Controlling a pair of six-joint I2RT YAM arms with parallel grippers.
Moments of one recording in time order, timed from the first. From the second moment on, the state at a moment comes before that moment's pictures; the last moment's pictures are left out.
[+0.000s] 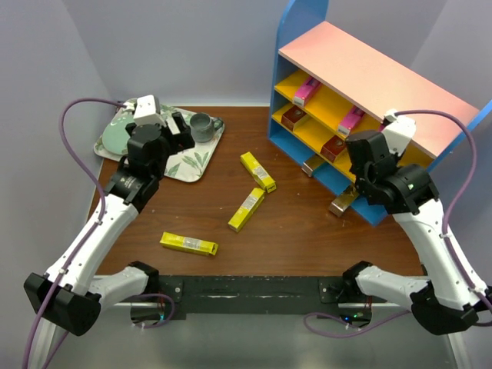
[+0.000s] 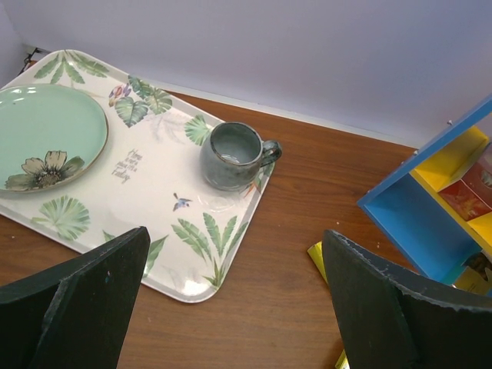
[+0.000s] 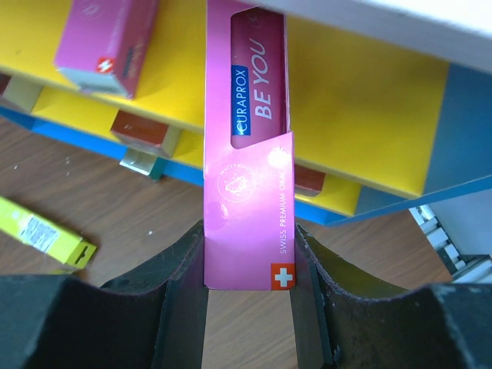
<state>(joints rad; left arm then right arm) -0.39 1.08 1.10 -0.24 -0.41 -0.35 0.53 1.08 1.52 -1.24 0.89 0.67</state>
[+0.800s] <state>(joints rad) -0.39 1.08 1.07 -0.22 -0.41 -0.35 0.21 1.10 1.34 -0.90 0.74 0.45</state>
